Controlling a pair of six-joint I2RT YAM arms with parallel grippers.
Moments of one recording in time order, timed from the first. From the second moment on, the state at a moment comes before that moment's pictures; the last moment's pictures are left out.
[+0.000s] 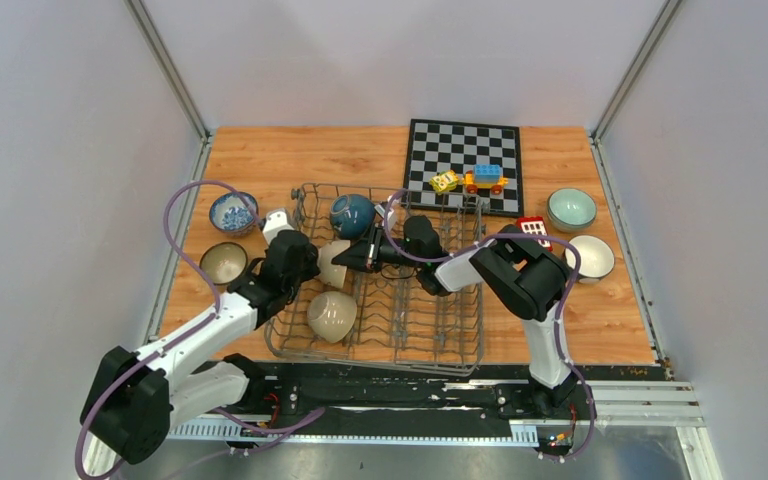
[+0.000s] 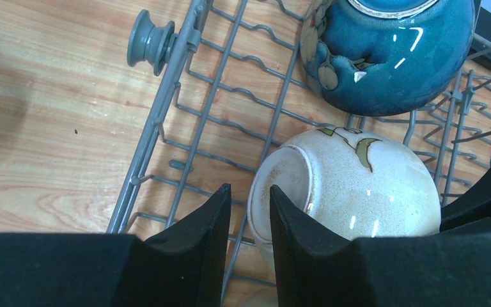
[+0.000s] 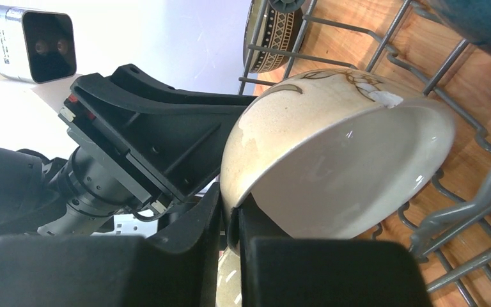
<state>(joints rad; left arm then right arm) -0.51 1.04 0.51 -0.12 -0.40 -0.68 0.77 2.04 0.93 1.04 -0.60 1.26</state>
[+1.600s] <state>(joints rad) -0.51 0.62 0.90 -0.51 -0.58 -0.62 0.72 1.94 1.19 0.92 -0.79 1.27</state>
